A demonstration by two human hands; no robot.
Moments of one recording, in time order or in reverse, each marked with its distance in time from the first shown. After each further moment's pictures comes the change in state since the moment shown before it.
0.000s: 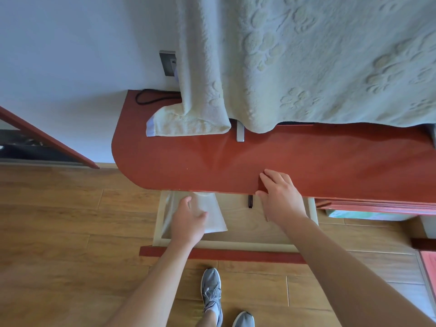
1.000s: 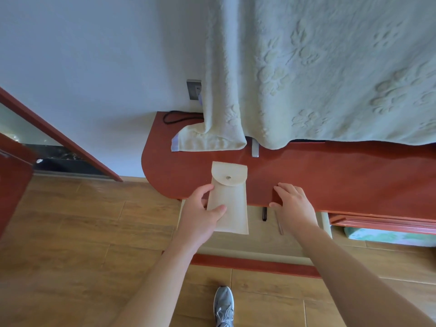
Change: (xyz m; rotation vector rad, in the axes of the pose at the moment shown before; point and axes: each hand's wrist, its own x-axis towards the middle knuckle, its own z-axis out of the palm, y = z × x) left_hand -0.057 0.066 -0.080 -0.280 -0.087 0.185; right_hand 0.001 -0.012 -0.017 0.058 -0.106 0.133
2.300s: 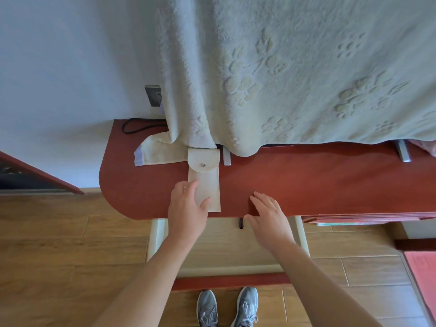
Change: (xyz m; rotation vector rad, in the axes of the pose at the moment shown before) left_hand 0.085 -0.015 0.048 0.506 0.214 0.423; right_hand -0.007 0.000 0.005 0.118 0.050 0.001
